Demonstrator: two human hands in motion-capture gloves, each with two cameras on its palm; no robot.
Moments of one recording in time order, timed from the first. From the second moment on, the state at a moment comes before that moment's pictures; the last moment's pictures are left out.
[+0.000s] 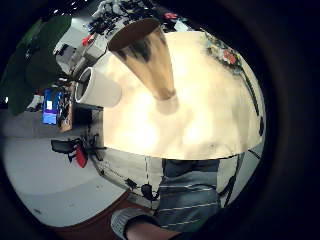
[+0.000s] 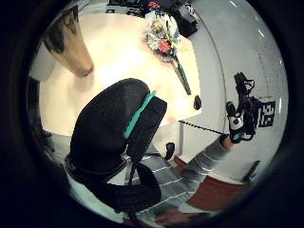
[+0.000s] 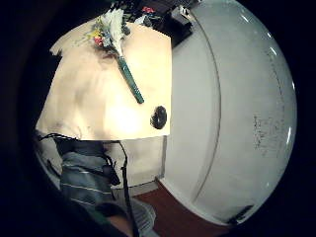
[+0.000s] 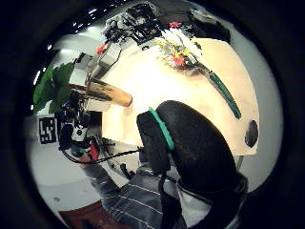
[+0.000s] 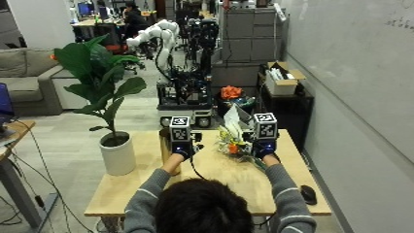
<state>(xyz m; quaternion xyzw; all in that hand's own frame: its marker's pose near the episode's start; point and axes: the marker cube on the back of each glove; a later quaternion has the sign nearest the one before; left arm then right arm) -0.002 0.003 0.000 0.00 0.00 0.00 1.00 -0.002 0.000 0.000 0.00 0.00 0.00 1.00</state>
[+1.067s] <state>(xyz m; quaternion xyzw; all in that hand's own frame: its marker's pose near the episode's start) 0.019 -0.016 0.022 0.01 -0.04 0.03 1.00 0.079 -0.057 0.021 -0.06 -0.15 0.15 0.98</state>
